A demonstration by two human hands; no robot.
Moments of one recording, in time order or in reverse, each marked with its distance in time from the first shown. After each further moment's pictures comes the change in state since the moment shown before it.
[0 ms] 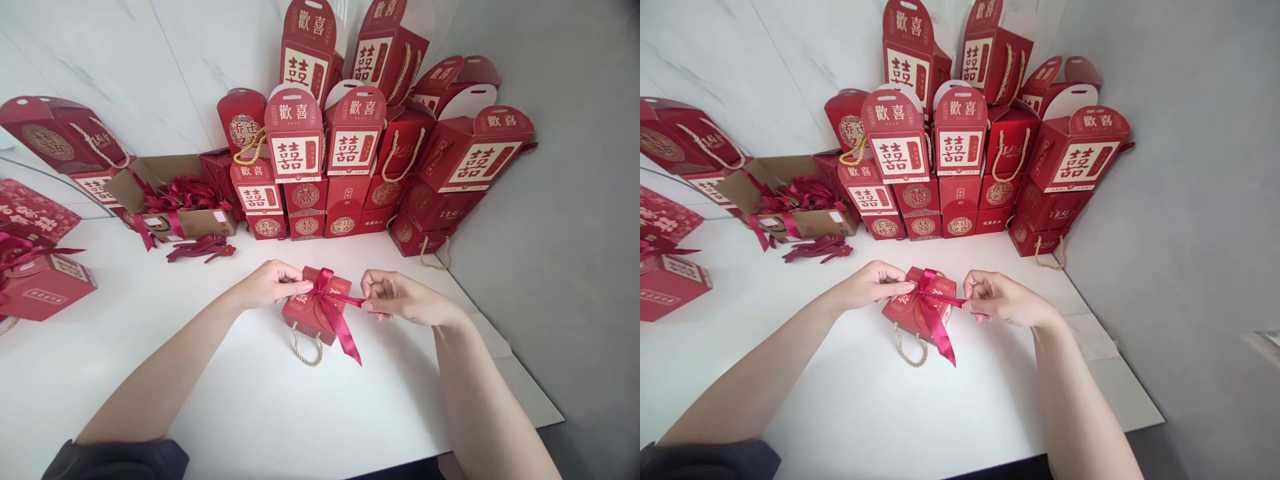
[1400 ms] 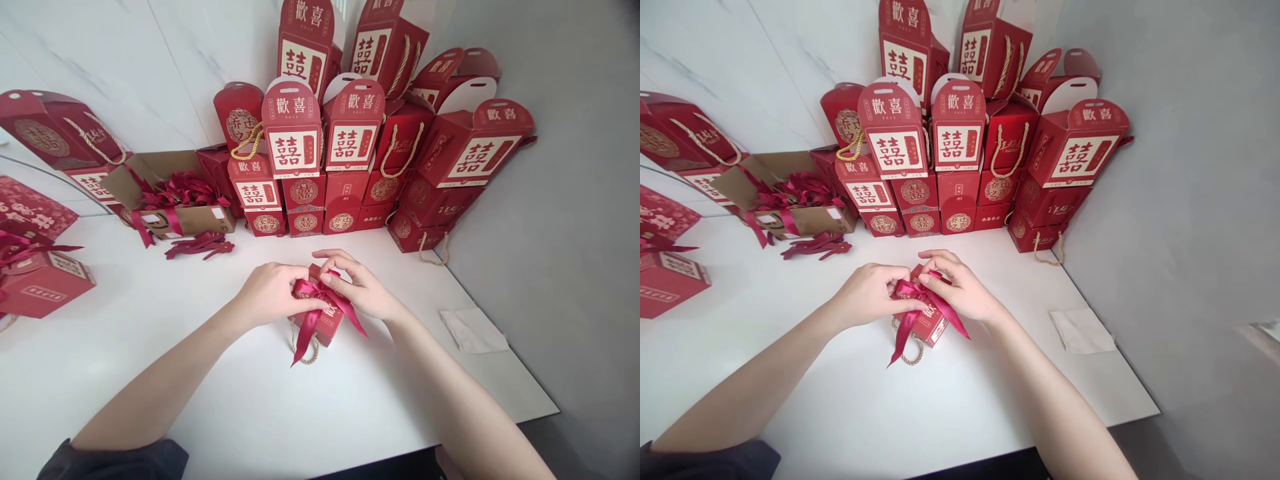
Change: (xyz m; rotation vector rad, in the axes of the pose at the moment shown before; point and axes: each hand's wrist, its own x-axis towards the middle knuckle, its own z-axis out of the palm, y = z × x) left_hand -0.011 0.032 0.027 0.552 0.311 0.022; right_hand 0.047 -0.004 0.044 -0.324 0.304 -0.459
